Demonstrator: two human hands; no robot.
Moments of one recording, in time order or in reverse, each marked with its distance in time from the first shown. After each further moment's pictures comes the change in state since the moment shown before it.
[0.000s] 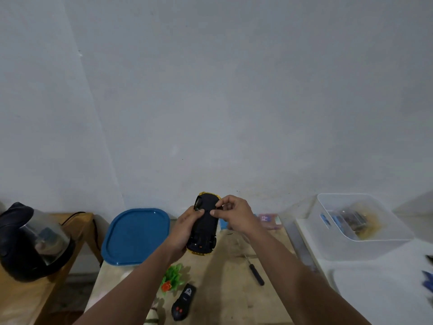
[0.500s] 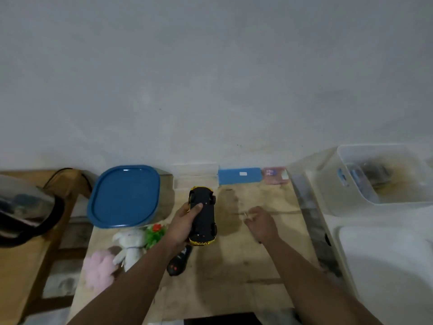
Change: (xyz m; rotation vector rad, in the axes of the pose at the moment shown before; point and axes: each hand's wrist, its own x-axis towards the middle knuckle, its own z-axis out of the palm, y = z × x) left_hand 0.032 -0.107 -0.002 -0.031 0.241 -0.350; right_hand 0.024 0.233 -0.042 -0.468 0.078 0.401
